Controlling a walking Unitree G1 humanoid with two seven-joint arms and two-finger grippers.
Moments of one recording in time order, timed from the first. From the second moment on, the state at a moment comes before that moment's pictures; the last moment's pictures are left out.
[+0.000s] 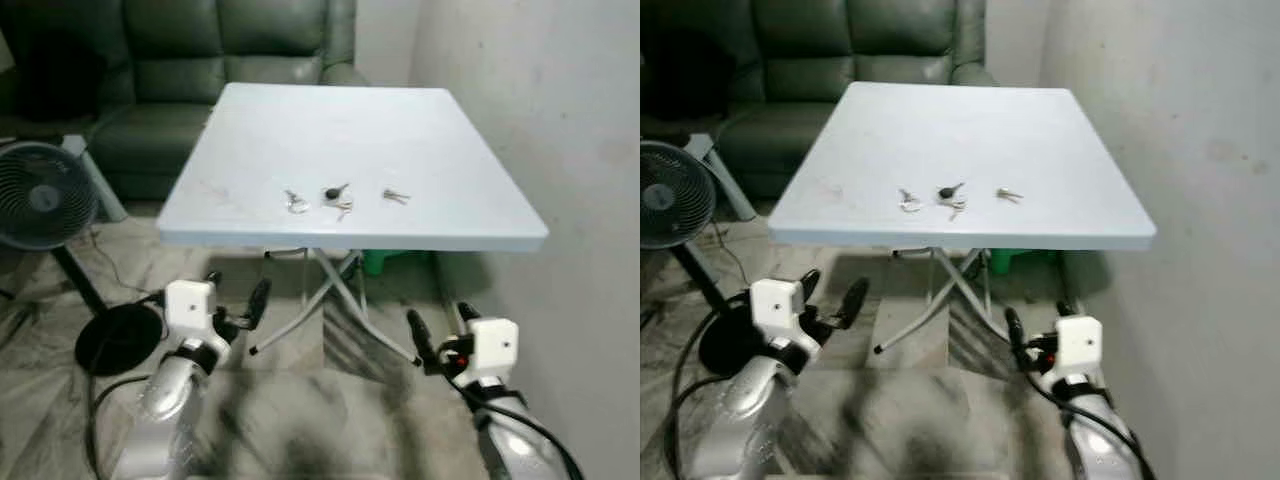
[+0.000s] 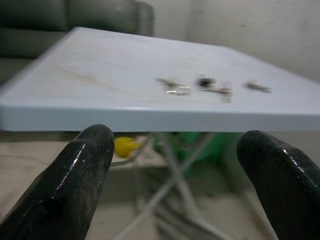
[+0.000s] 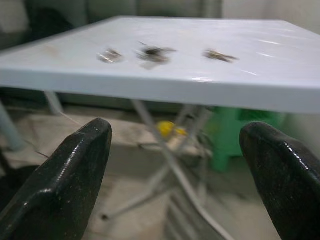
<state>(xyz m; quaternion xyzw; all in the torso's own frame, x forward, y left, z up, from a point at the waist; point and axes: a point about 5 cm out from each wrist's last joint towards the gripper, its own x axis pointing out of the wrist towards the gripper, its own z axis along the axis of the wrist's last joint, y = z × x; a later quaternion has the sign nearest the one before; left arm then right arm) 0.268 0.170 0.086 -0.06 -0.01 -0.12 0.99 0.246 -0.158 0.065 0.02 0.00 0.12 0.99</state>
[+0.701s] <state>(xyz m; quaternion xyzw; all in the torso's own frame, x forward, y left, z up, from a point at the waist) 0.265 0.156 0.085 -0.05 0.00 -0.13 0.99 0.242 -0.165 0.064 0.01 0.01 0.11 0.99</state>
